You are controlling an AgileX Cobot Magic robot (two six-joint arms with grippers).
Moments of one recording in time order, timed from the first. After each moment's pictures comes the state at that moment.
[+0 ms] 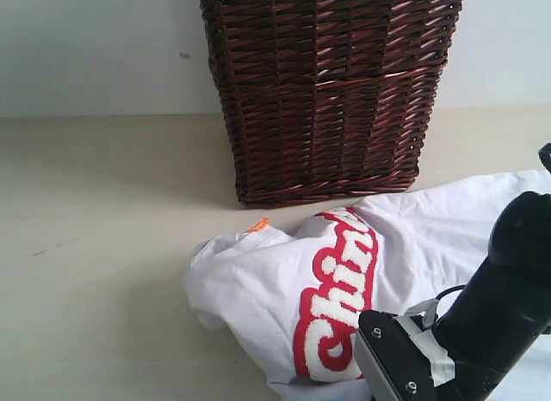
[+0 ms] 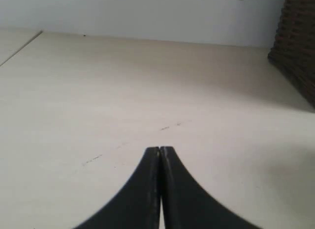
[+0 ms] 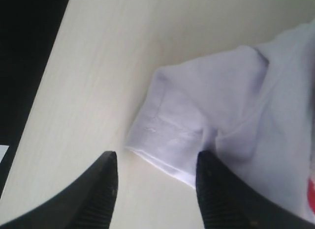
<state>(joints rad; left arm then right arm) 0.03 0.01 0.00 0.02 0.36 -0.11 0.43 1.76 -0.58 0.84 0.79 -2.04</state>
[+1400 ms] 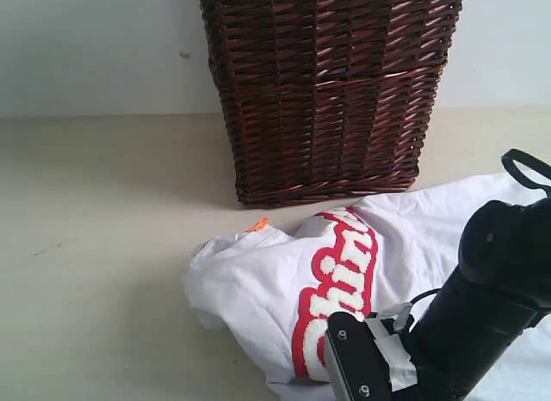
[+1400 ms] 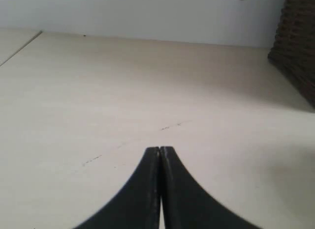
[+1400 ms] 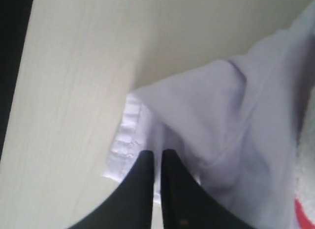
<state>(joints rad) 0.03 0.01 0.00 0.02 0.36 -0.11 0.56 1.77 -0.59 0.77 0.68 -1.77</state>
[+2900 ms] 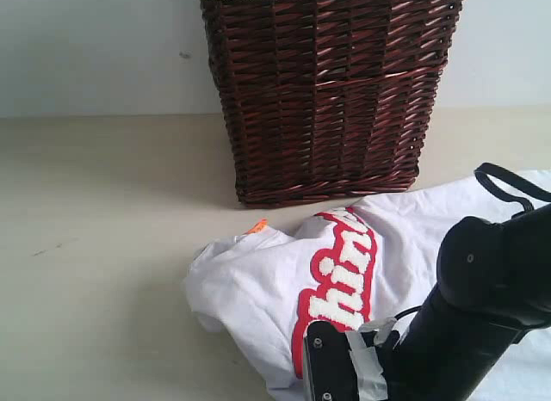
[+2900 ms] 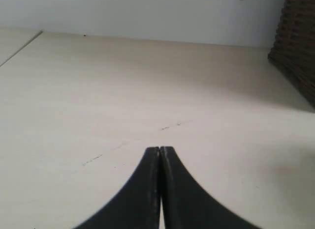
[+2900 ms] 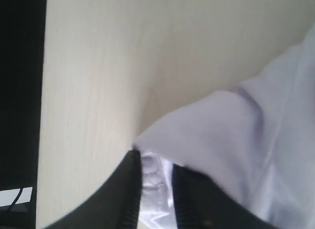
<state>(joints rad) 0.03 0.01 0.00 0.02 0.36 -0.11 0.67 1.75 -0.59 0.77 0.66 -1.50</state>
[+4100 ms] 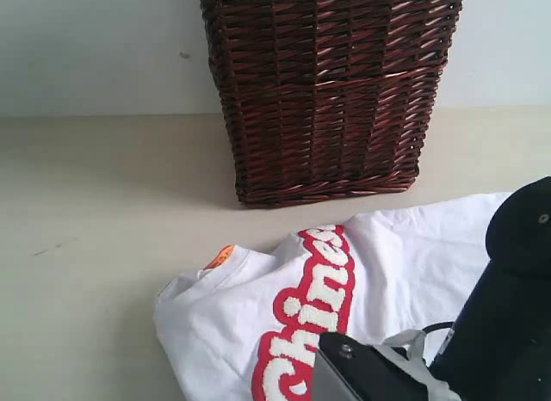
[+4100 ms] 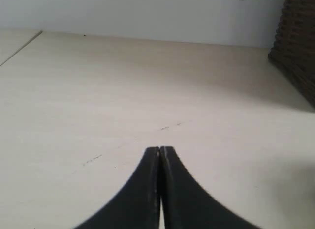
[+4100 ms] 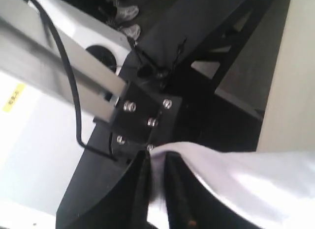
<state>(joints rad) 0.03 0.01 0.00 0.02 0.36 -0.11 0.67 1.52 -0.58 1.04 1.20 -1.71</state>
